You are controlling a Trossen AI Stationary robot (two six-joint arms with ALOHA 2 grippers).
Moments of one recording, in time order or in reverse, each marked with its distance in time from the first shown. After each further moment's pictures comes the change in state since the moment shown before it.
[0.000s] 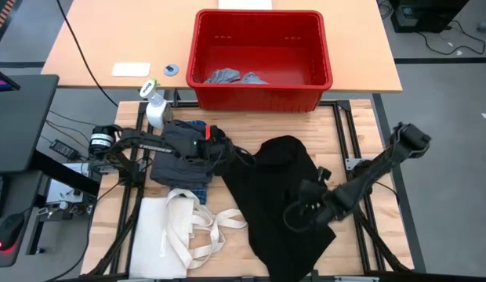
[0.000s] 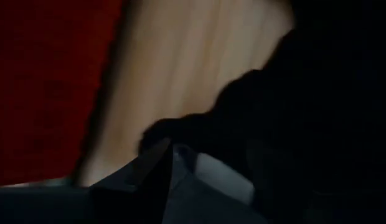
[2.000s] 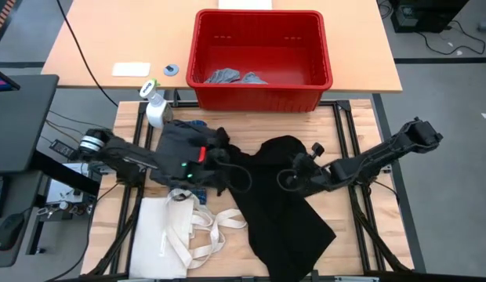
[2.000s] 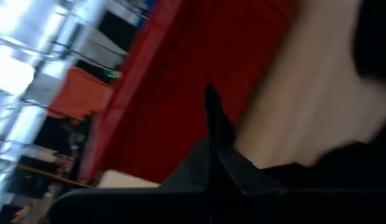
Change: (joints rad) left arm -0.272 -0.084 0.003 0.073 -0.732 0.000; right arm -0.337 -0.173 -0.253 0.521 0.269 -0.454
